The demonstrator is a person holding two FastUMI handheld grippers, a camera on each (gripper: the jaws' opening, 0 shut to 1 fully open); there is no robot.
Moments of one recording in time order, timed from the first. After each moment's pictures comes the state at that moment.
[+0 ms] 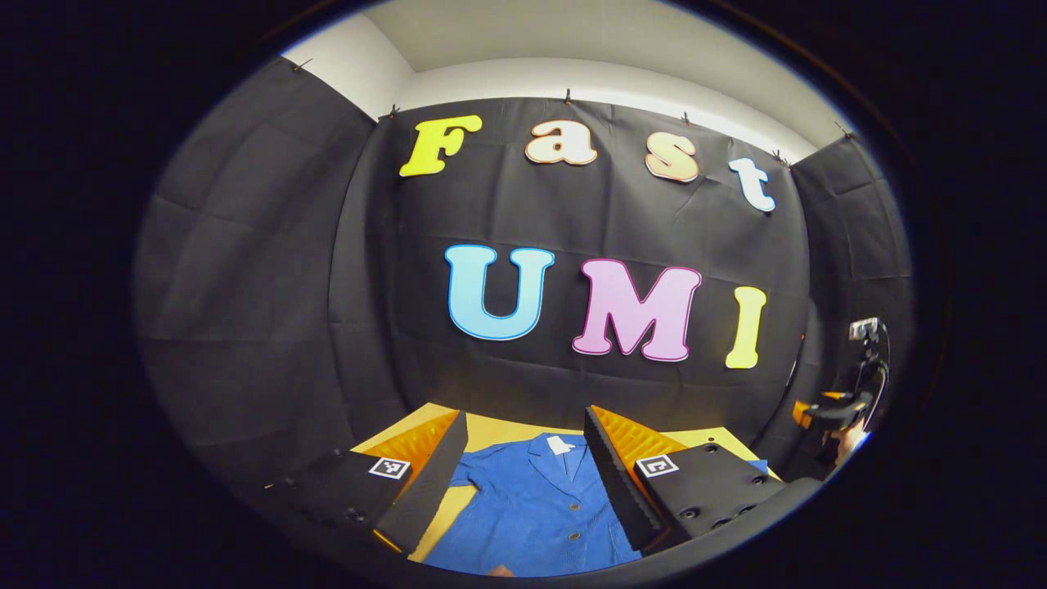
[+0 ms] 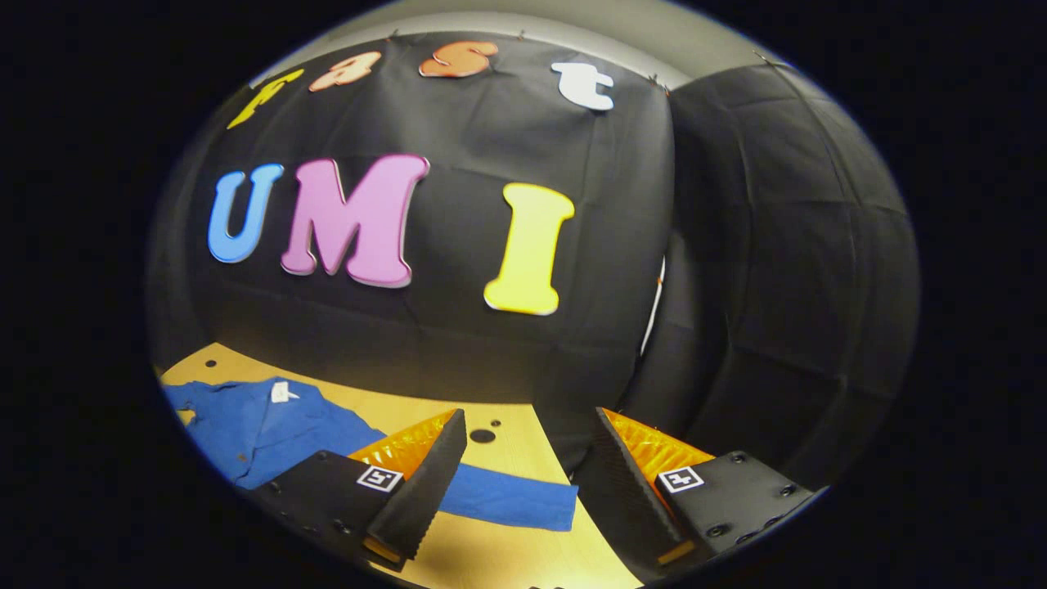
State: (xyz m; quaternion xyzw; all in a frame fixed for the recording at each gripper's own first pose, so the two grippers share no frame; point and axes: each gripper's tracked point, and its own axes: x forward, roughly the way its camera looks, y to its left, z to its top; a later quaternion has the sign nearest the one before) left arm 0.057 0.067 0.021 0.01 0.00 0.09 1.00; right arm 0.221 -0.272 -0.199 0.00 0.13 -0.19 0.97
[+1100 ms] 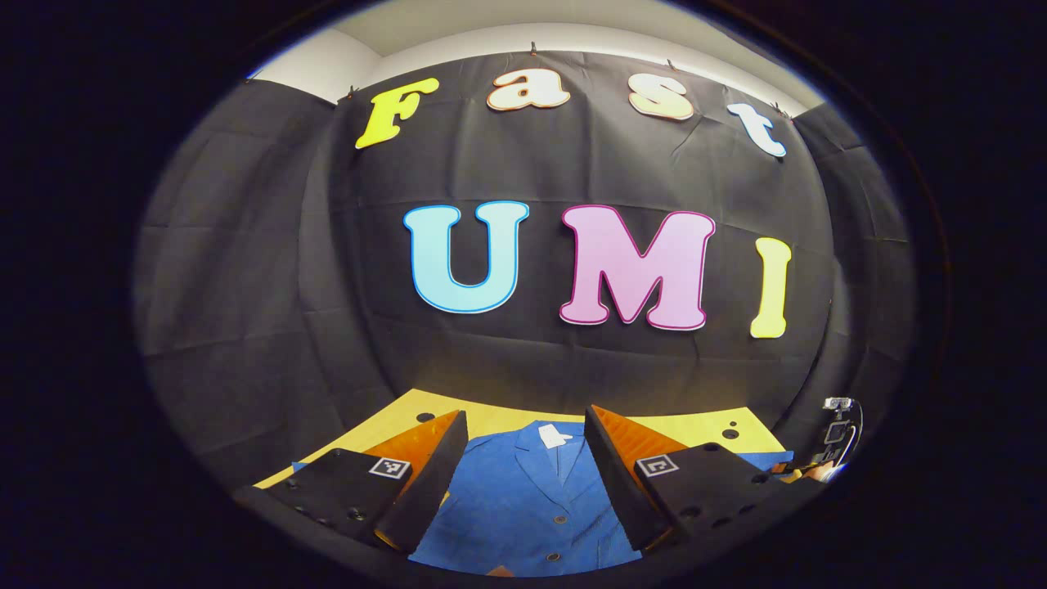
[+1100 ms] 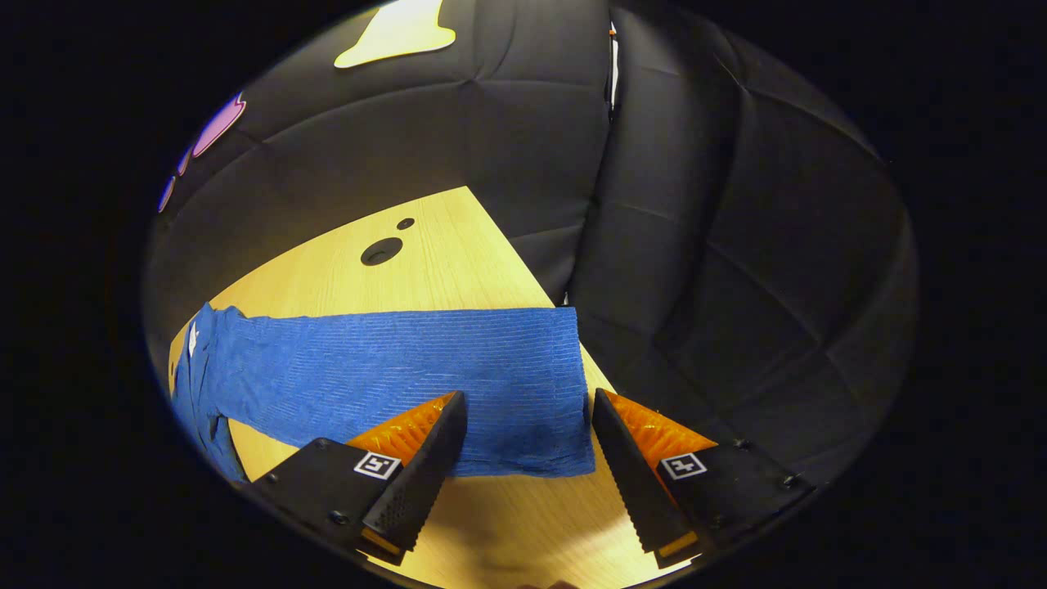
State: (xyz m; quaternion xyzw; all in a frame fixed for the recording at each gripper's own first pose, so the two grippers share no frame) left arm 0.188 0.010 -0.020 0.02 0.06 0.10 0.99; right arm 0.247 -0.327 -0.467 0.15 0.40 -0.25 0.87
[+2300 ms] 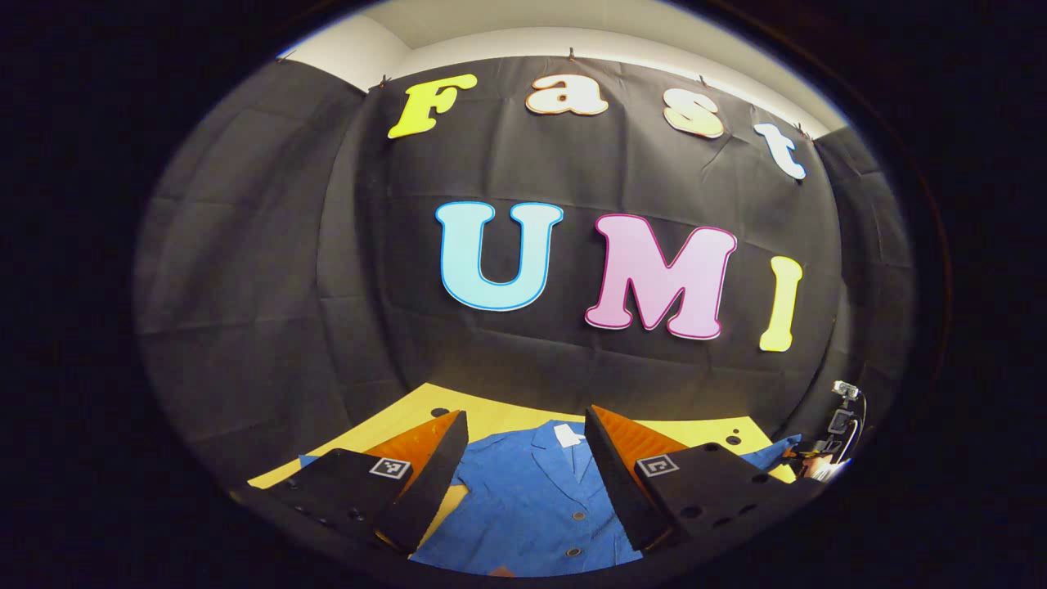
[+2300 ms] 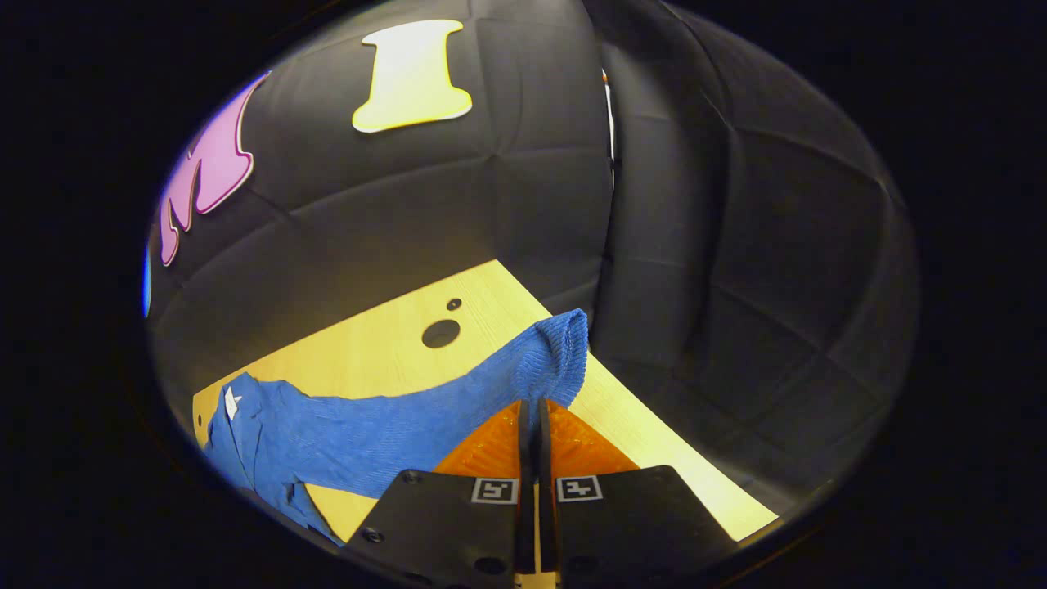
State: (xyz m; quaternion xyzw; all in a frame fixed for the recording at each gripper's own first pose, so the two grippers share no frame) left arm 0.158 0.072 -0.024 -0.02 0.05 0.09 0.99; right arm 0.289 -0.286 -0.362 0.18 0.29 -0.27 0.90
